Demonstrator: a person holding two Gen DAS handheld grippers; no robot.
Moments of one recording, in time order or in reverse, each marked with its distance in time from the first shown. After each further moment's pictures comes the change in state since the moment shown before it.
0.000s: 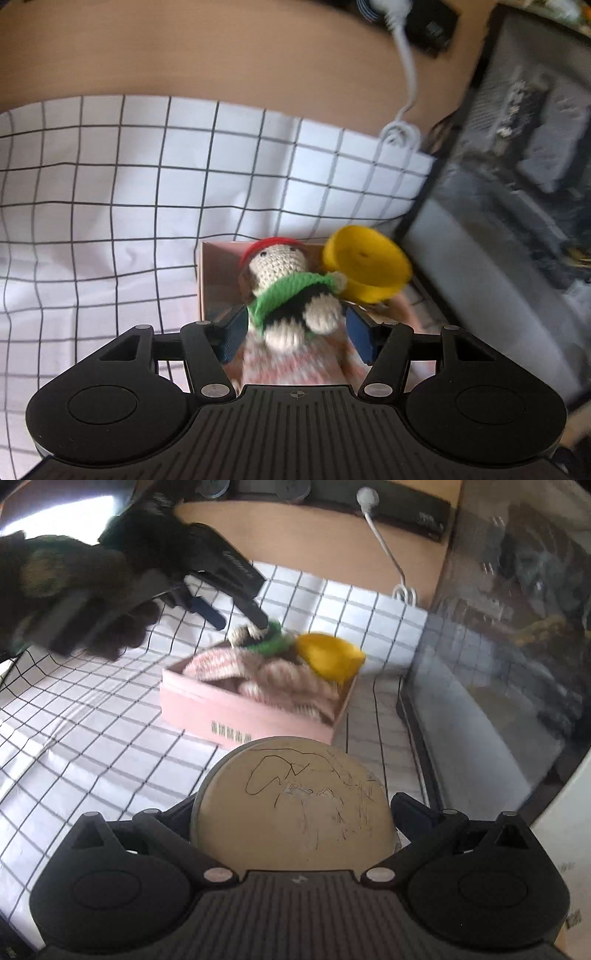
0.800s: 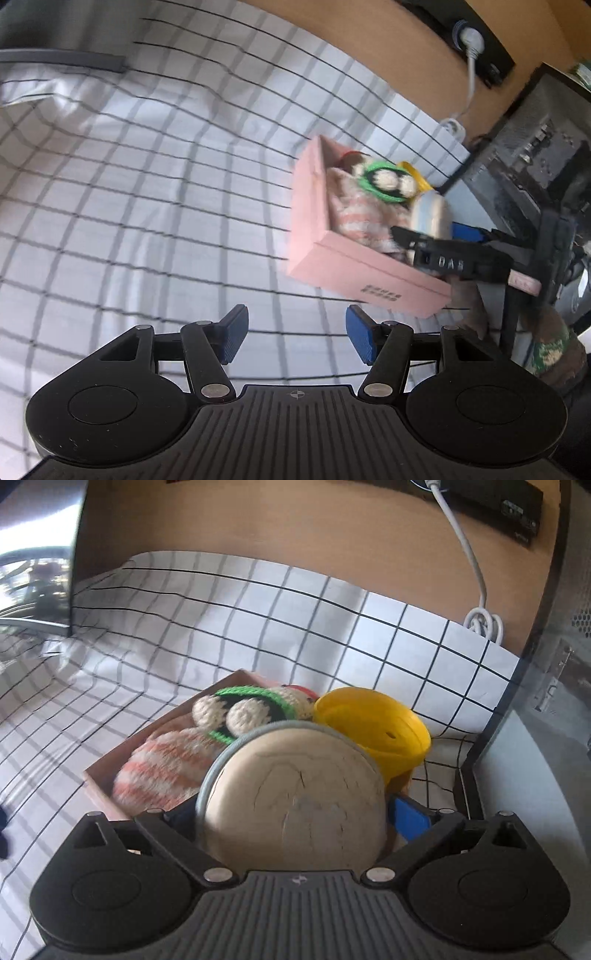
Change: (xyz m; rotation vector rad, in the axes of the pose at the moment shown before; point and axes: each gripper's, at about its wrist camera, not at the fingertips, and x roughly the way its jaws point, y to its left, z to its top) left arm -0.109 0.064 -0.142 -0.334 0.008 0.009; right arm 0.138 0.010 0.091 -0.043 0.022 0.112
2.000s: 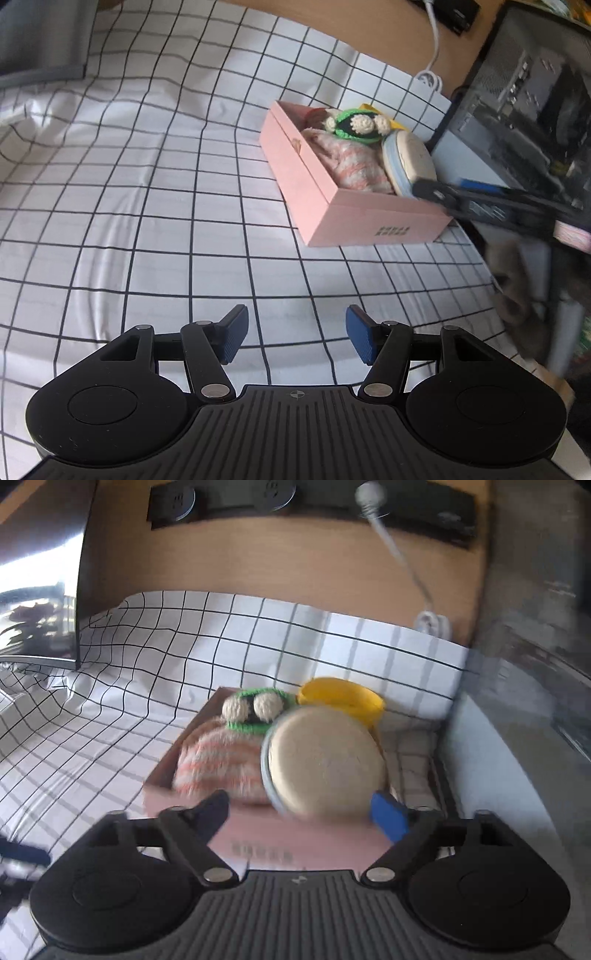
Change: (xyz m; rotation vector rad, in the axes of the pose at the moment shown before) left arm 0.021 -0.034 -0.034 0.143 0.016 0.037; right arm -0.057 -0.006 -0.037 0.116 -0.097 -0.058
